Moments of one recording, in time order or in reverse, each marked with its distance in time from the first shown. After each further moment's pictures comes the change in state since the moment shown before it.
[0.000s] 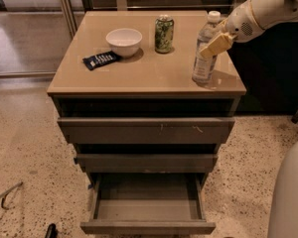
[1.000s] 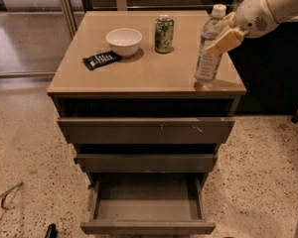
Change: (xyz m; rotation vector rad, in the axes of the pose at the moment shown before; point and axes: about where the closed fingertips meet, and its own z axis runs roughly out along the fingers) arm -0.019 0.037 -0.036 -0.049 -0.048 -0.101
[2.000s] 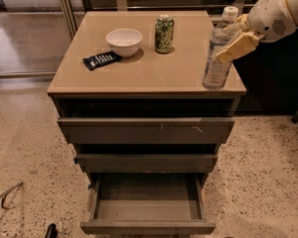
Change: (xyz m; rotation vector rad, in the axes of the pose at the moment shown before) arm 0.003 0.041 -0.031 -0.026 0.007 -0.032
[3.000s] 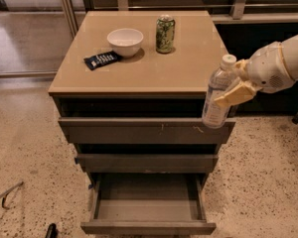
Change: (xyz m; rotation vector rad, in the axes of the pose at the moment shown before) arm 0.052 0.079 0.032 0.034 0.018 0.019
